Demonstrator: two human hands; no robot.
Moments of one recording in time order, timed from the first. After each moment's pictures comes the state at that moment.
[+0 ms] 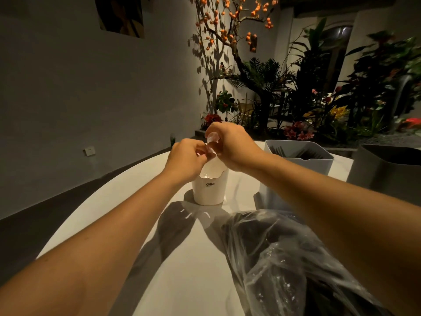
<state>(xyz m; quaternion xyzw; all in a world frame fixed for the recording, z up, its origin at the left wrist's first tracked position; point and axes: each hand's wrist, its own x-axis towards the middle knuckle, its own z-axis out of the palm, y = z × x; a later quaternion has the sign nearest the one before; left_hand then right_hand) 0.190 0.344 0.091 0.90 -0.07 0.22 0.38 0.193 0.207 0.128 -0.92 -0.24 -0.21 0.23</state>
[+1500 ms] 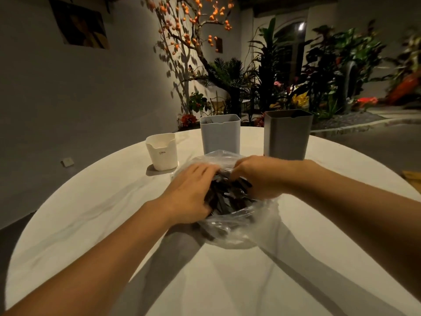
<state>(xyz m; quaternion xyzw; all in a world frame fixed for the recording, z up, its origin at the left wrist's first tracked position) -0.021 0.229 0.039 0.94 -0.32 0.11 0.09 -0.027 0.022 0.083 -0.96 -0.26 -0.01 -0.08</state>
